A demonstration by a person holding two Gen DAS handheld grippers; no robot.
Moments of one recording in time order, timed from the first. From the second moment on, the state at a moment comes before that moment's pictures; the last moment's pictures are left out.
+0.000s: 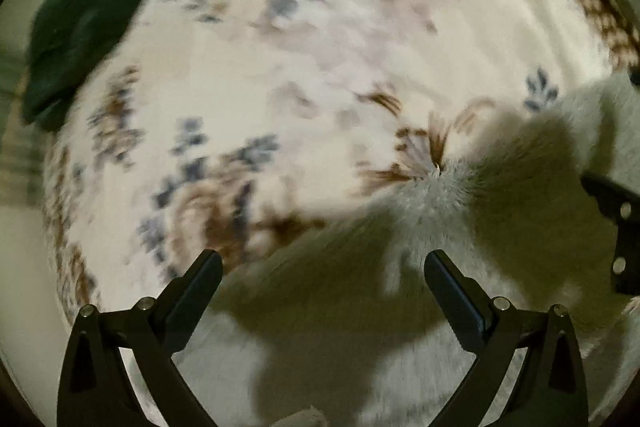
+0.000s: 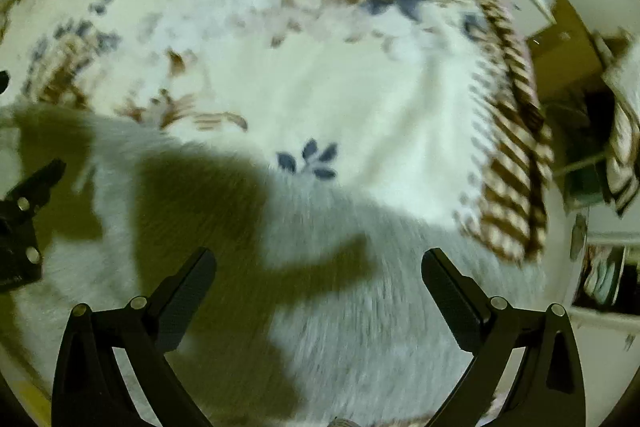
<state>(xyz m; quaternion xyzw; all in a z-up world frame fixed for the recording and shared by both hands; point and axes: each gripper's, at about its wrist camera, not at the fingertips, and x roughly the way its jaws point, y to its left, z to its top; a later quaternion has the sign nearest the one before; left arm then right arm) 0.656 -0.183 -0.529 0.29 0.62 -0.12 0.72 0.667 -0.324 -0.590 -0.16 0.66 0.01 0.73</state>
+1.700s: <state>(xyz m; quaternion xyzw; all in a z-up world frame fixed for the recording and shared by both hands) 0.267 -0.119 -0.511 -0.02 0.70 -0.12 0.71 0.248 -0.284 -0.581 -0.06 0.70 0.08 0.71</state>
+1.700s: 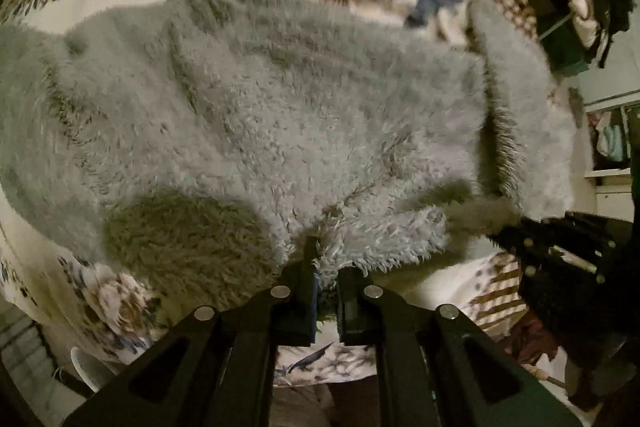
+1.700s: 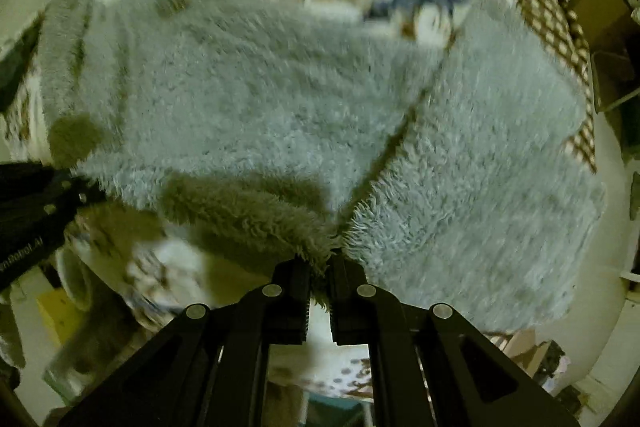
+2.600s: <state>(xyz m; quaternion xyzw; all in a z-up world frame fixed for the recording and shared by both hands) 0.328 -0.085 -0.484 -0.02 0.60 0.07 0.79 0.437 -0.399 -0.565 0.08 0.66 -0.13 0.73</state>
